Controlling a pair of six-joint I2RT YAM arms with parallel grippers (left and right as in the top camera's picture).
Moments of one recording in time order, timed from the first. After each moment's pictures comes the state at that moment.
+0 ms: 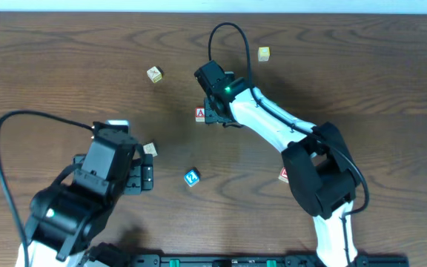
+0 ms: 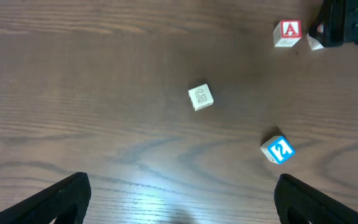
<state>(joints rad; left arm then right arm) -0.44 0.89 1.11 -1.23 -0.27 -0.36 0.61 2.14 1.60 -0.74 0.17 0.54</state>
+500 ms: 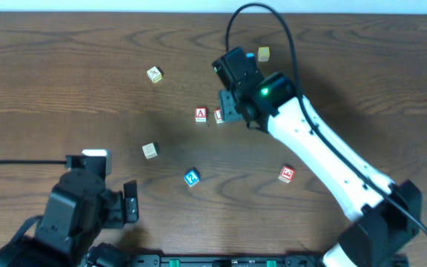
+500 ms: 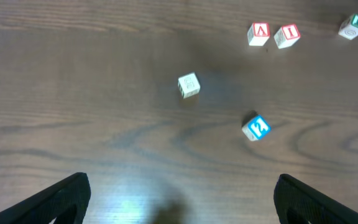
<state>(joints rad) -0.44 0.67 1.14 -1.39 -0.20 -0.36 0.66 1.75 1.61 -1.04 0.25 0.40</state>
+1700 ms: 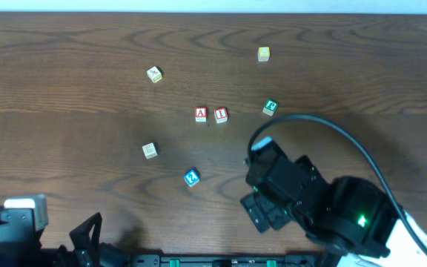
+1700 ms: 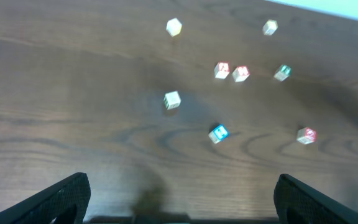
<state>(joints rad) -0.44 0.64 1.63 -1.69 -0.16 -0.44 1.01 1.16 1.40 -1.47 0.21 0.38</state>
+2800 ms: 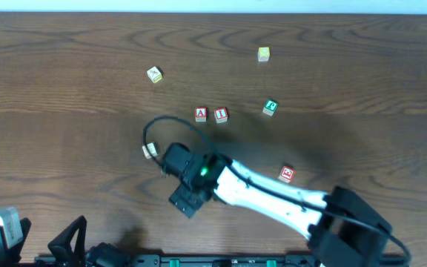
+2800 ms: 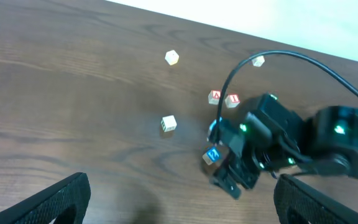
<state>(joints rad) -0.44 0.64 1.74 -1.70 -0.20 -0.45 1.02 1.81 1.22 -0.73 -0.02 0.14</state>
